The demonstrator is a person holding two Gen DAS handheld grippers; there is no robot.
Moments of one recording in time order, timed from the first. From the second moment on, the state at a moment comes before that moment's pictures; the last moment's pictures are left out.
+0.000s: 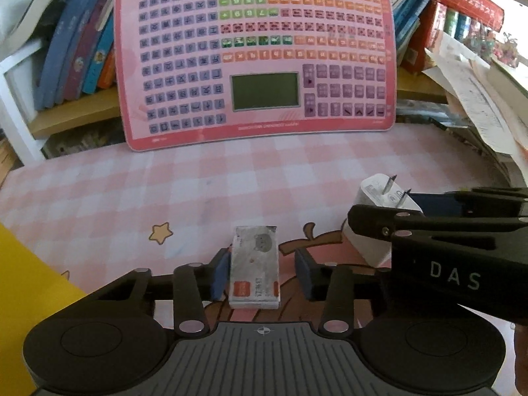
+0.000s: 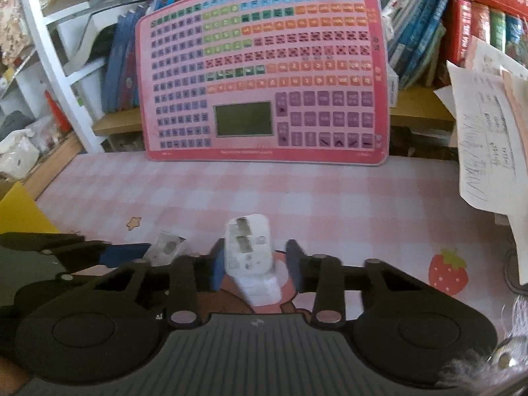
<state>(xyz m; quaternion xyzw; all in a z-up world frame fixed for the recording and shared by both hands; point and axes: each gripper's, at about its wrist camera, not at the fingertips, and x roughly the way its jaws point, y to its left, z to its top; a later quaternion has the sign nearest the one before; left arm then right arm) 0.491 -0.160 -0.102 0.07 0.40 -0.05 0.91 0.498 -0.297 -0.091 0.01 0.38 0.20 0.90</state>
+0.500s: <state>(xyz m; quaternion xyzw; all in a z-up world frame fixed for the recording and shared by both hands) 0.417 -0.153 -0.047 -0.01 0.39 -0.07 0.92 0.420 -0.325 -0.046 0.05 0.36 0.18 0.91</state>
